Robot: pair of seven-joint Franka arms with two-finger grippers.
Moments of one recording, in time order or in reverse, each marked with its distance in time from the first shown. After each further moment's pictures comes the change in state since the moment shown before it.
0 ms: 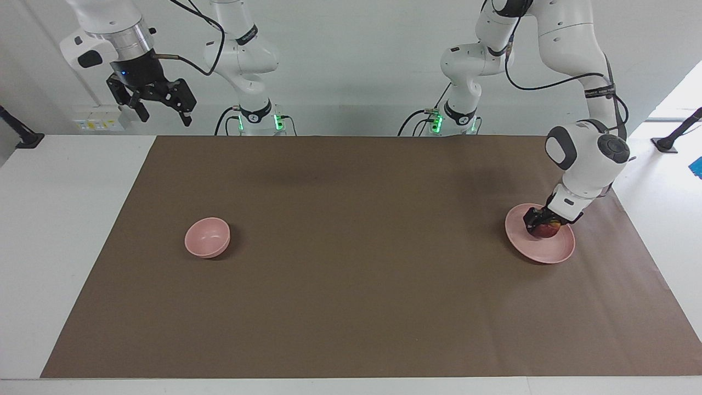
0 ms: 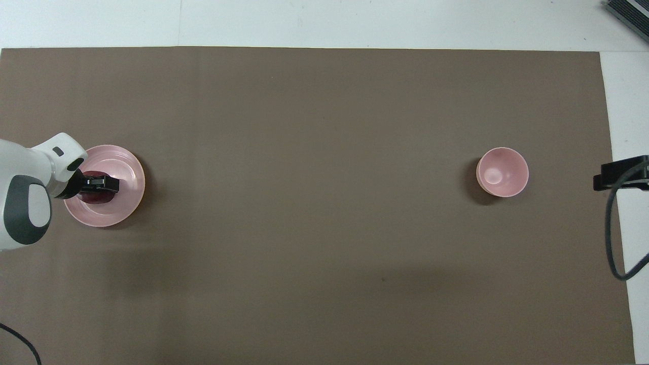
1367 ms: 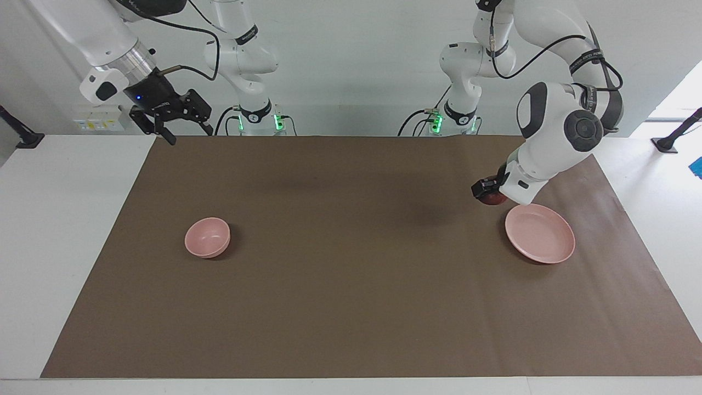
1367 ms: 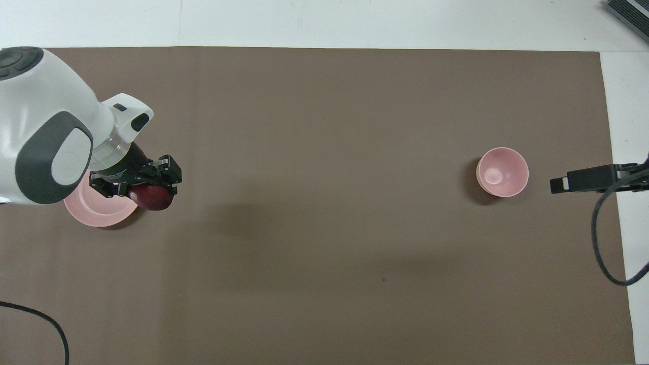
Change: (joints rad) left arm -0.263 -0.013 -0.055 0.403 -0.096 -0.731 -0.501; right arm -0.059 -0.018 -0.013 -0.190 0.360 0.155 -0.243
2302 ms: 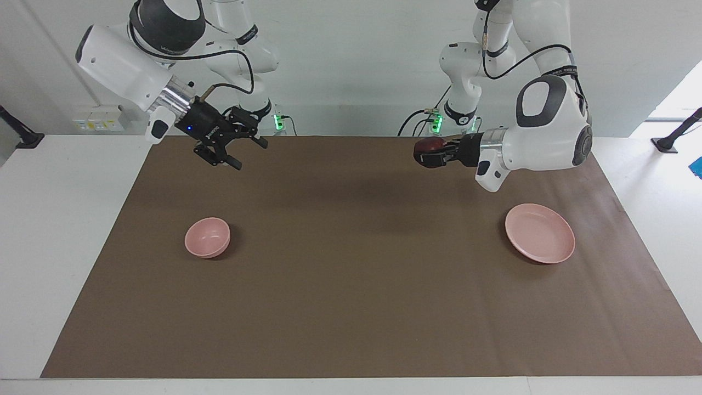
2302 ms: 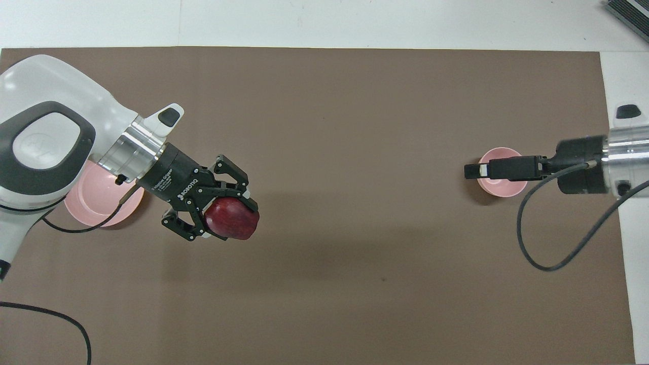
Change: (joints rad) left arm 0.001 -0.001 -0.021 0.011 -0.762 -0.231 -0.381; right arm 0.074 0.006 0.010 -0.196 0.456 0.216 -0.152
